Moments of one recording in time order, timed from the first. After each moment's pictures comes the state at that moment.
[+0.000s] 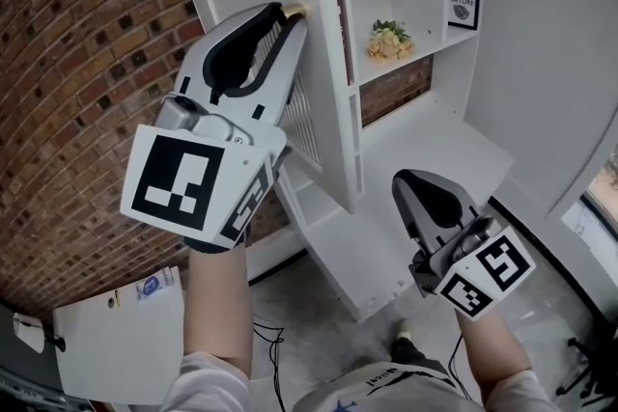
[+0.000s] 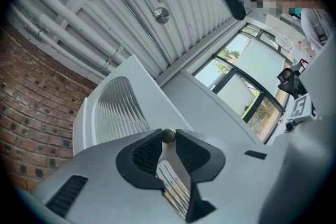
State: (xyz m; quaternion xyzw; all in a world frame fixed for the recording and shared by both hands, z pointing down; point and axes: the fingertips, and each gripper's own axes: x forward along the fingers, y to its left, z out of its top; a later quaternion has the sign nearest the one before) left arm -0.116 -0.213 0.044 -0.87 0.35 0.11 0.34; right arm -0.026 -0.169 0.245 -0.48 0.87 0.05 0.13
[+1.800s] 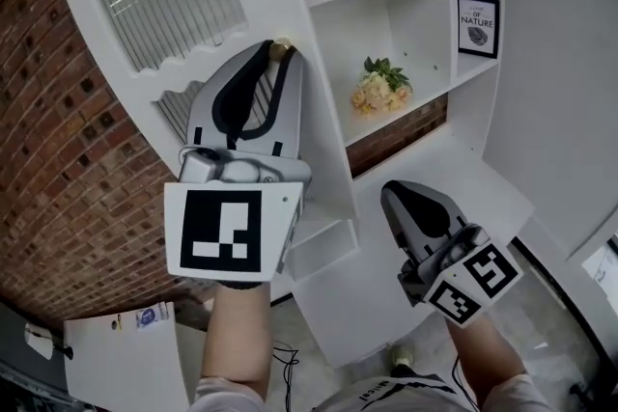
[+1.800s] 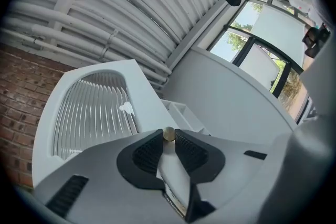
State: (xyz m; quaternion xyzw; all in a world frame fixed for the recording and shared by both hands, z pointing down) left arm 0.032 -0.380 0.041 -0.81 0.47 0.08 0.34; right arm 0.109 -0.355 0.233 -0.43 0.88 0.02 0.18
